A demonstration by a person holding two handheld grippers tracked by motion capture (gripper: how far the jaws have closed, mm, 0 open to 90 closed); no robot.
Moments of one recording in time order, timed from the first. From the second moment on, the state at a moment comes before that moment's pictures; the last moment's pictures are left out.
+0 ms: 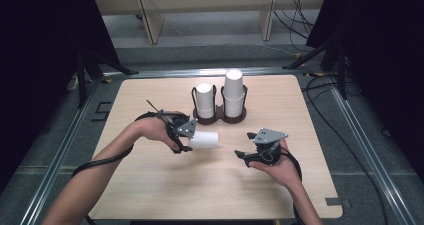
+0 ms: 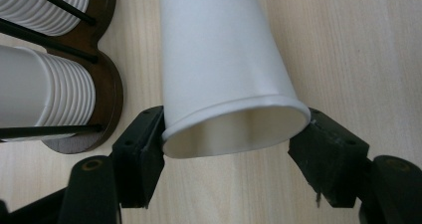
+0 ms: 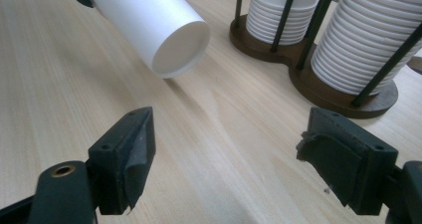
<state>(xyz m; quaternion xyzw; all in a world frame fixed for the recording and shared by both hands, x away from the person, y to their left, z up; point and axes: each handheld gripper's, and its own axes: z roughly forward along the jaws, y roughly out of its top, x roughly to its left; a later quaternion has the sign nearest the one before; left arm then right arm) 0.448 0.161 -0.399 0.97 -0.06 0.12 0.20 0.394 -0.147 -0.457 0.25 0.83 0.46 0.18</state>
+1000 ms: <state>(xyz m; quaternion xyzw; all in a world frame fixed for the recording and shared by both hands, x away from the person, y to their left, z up) 0.443 0.145 -0.391 0.98 -0.13 0.10 0.13 0.400 -0.112 -0.447 0.19 0.86 0.44 0.15</state>
